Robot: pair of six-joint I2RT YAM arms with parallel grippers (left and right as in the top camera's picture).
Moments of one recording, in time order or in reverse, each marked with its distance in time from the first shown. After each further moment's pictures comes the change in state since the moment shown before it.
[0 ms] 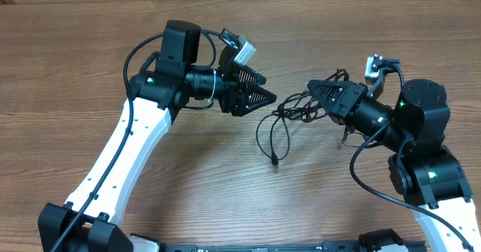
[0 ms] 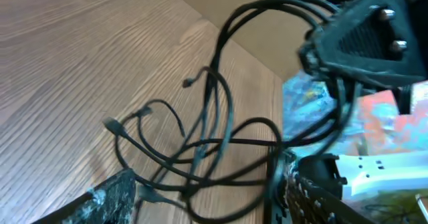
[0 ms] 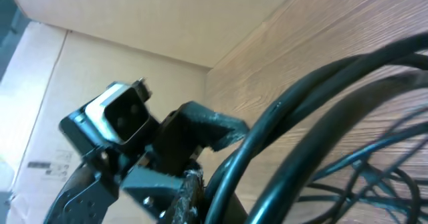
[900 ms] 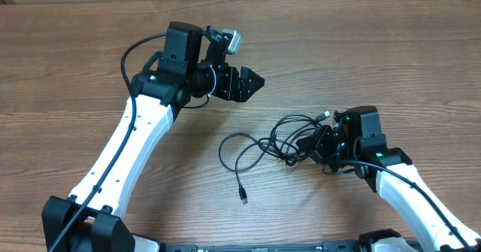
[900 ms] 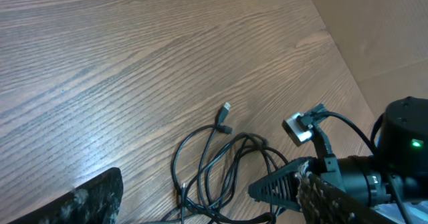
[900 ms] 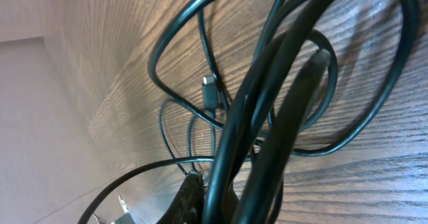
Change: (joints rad) left arm 0.001 0.026 0.000 -0.027 -0.437 -0.260; right arm 0.000 0.293 -0.406 0.026 0.041 -0.090
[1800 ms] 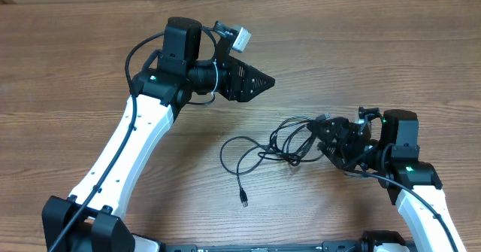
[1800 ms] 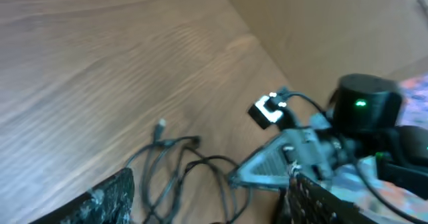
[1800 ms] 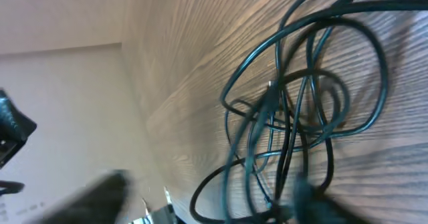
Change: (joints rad) left arm 0.000 0.000 0.000 0.098 0.247 0.002; right arm -0.203 -0.215 0.000 -0.080 -0.209 -0.056
